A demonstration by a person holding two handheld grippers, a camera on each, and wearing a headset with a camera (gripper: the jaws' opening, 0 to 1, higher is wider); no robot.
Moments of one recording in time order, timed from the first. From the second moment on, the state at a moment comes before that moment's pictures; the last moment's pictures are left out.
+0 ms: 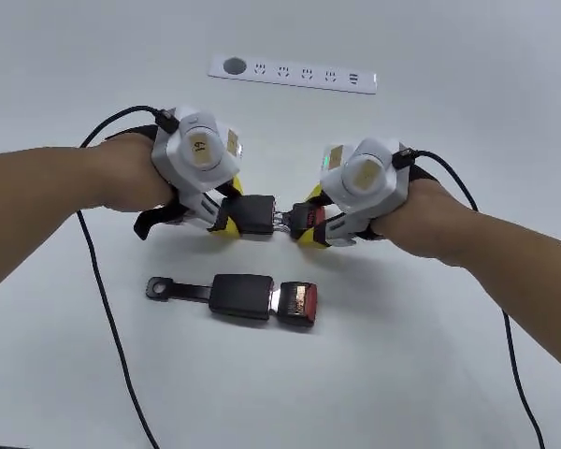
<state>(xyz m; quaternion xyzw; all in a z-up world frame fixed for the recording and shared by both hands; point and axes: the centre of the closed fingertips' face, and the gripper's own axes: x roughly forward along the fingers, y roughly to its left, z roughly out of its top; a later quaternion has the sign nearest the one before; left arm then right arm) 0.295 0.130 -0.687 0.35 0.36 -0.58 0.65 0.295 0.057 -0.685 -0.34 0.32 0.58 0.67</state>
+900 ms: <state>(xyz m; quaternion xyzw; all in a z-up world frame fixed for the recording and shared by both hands) 0.296 0.130 -0.689 0.36 0.35 -0.59 0.63 0.294 0.077 -0.686 -0.33 0.31 0.59 0.67</state>
